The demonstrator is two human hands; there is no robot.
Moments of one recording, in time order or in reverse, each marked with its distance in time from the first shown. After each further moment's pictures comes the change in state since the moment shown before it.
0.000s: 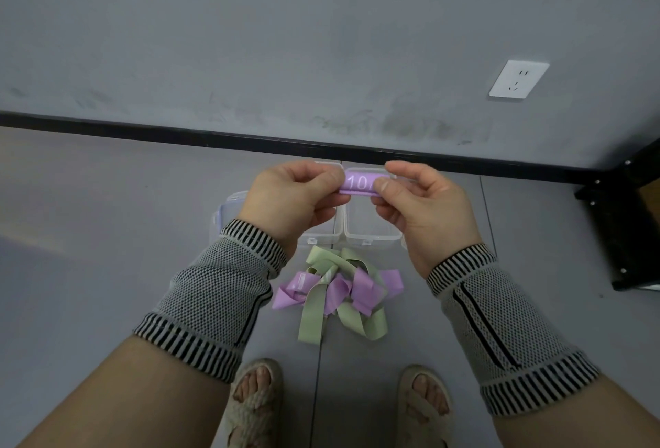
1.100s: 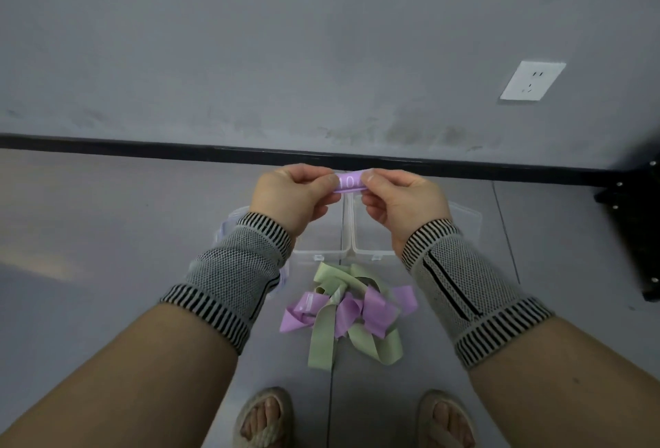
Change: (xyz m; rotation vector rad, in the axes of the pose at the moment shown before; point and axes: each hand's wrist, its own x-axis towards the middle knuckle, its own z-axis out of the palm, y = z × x) left_hand 0.074 -0.011 -0.009 0.109 0.082 0.050; right_hand 0.068 0.024 0.032 0.006 0.106 0.157
